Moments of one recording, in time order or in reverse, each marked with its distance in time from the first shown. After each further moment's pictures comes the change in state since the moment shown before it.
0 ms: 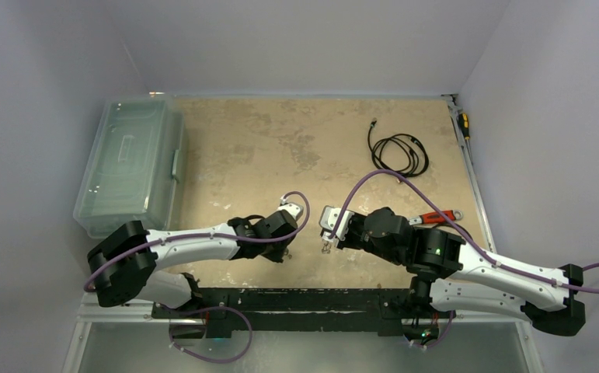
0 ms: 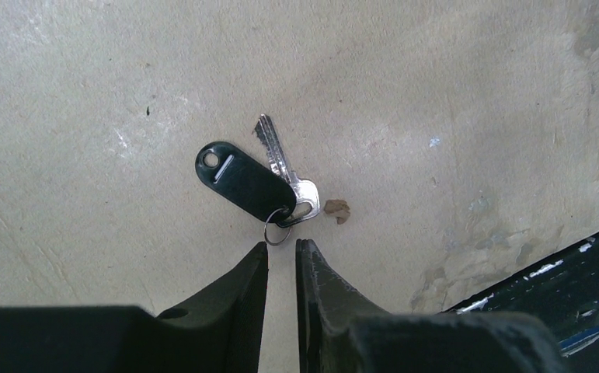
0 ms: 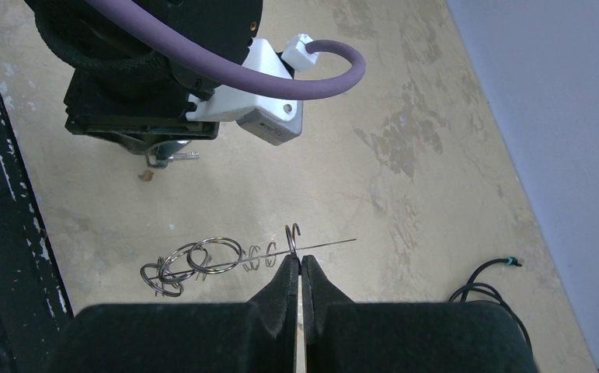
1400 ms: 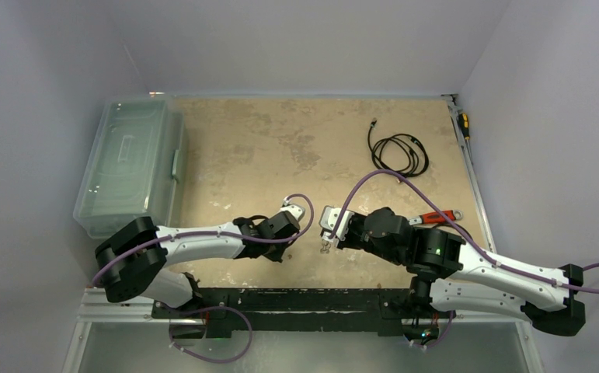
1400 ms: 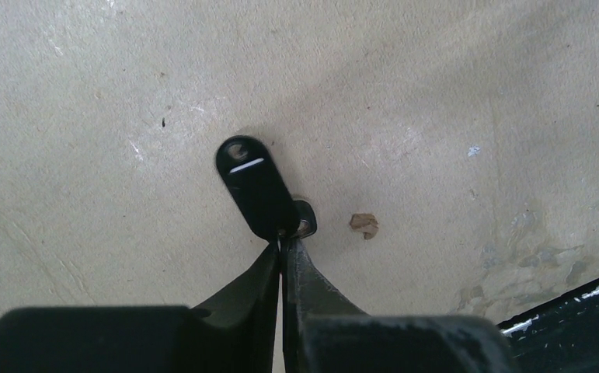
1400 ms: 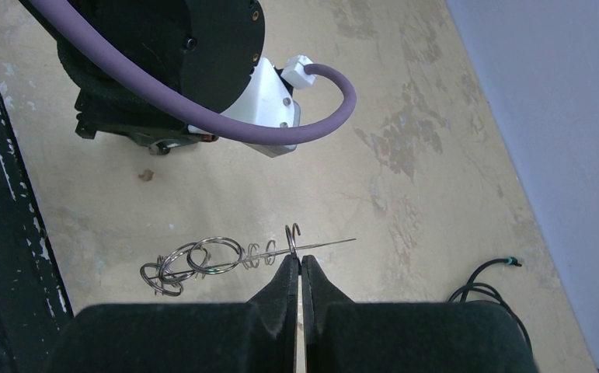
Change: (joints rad) left arm 0.001 0.061 0.004 0.016 -0.041 0.052; right arm -0.001 0.000 0.000 0.000 0.000 0.000
